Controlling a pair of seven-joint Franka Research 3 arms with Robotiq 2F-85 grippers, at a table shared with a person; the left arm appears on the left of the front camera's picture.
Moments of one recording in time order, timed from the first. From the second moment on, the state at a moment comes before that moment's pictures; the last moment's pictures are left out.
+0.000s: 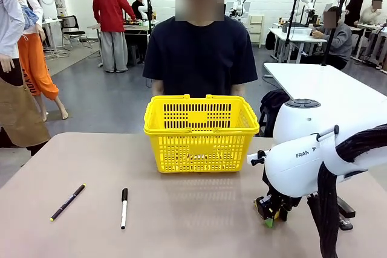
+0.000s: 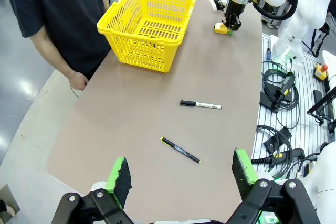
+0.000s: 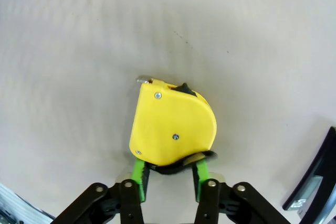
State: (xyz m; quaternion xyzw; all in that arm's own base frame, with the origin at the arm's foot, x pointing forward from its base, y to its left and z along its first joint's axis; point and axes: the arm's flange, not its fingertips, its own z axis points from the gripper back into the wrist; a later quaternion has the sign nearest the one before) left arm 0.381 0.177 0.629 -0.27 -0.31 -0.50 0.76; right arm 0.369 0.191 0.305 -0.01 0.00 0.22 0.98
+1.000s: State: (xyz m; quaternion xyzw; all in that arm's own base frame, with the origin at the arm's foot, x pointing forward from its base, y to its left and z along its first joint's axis) left arm 0.381 0.177 0.629 -0.27 -0.31 -0.50 0.76; right arm 0.371 0.192 0.308 -0.01 -0.01 0.23 0.97
